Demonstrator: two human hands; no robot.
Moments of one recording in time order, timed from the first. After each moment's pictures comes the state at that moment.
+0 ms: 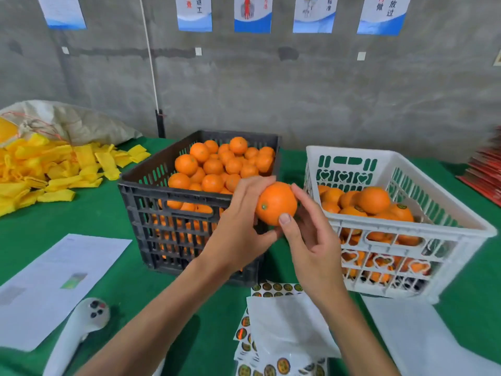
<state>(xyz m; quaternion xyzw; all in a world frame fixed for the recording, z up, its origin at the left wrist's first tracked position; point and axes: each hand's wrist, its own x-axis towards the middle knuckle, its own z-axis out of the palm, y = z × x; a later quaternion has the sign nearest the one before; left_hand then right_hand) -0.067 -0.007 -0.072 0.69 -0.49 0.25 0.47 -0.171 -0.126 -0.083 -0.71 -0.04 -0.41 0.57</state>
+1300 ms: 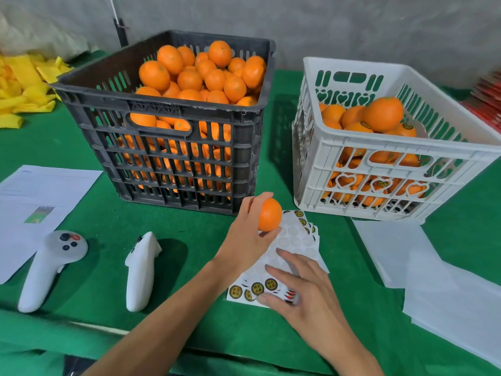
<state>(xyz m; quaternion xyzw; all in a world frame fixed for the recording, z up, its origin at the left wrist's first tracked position) -0.102 -0.028 -0.261 0.80 -0.35 -0.07 0.48 -0.284 -0.118 -0.254 -0.95 0.11 -0.08 0.28</state>
